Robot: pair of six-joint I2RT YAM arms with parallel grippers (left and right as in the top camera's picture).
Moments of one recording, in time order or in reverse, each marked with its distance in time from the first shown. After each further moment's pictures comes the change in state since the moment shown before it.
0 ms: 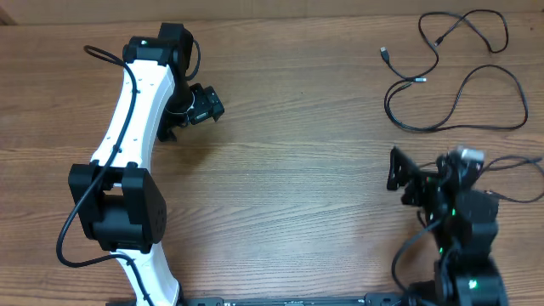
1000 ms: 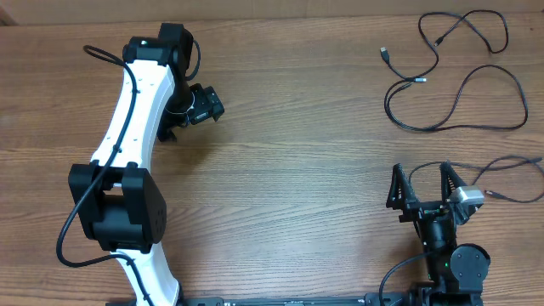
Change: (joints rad) left arm 0.000 0.000 0.000 0.000 0.000 0.000; right arm -0.064 -0.472 -0.394 0.373 -0.087 -0.080
